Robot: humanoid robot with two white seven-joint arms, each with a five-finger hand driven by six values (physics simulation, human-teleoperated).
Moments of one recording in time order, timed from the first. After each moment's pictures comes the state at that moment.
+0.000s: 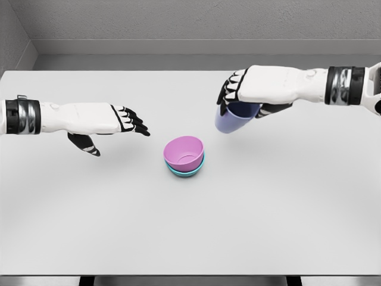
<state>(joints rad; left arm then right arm) -0.82 0.89 -0.86 -1.54 -0.20 -0.61 -0.61 -0.90 -0.75 0.76 -1.57 0.25 -0.61 0.61</state>
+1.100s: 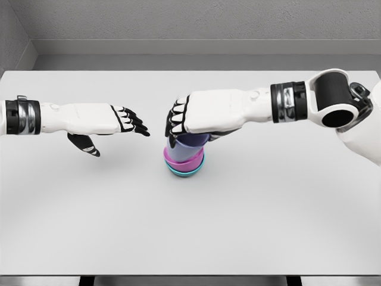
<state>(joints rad) -0.81 0.89 -0.86 -1.54 -0.20 -0.61 -0.61 -0.94 -0.61 0.88 -1.67 0.26 -0.61 0.61</state>
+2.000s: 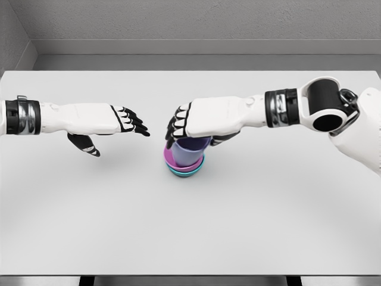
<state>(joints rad) -0.81 0.89 -0.86 -1.54 -0.20 -0.61 -0.61 -0.93 -0.59 0.91 -1.61 0.31 -0.61 0.61</state>
